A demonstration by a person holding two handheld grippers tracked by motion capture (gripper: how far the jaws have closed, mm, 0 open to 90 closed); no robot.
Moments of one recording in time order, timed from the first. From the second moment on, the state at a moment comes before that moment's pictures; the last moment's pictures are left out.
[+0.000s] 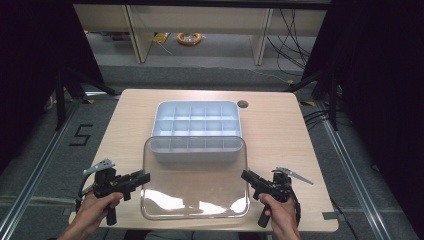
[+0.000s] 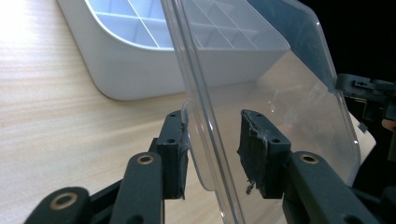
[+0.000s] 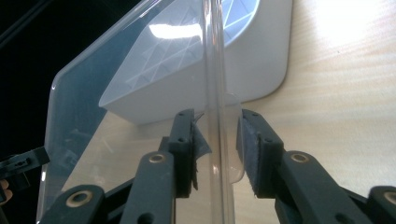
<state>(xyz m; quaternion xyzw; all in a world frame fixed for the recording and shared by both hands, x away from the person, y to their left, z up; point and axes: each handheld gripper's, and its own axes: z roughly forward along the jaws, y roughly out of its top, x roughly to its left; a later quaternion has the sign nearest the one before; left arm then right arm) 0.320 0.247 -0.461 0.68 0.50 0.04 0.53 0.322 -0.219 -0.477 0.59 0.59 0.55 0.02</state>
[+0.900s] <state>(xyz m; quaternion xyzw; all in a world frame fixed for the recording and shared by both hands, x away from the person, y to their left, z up) 0.289 0.250 -0.468 0.69 0.49 0.03 0.53 0.284 -0.216 -0.483 0.61 0.58 0.54 0.00</state>
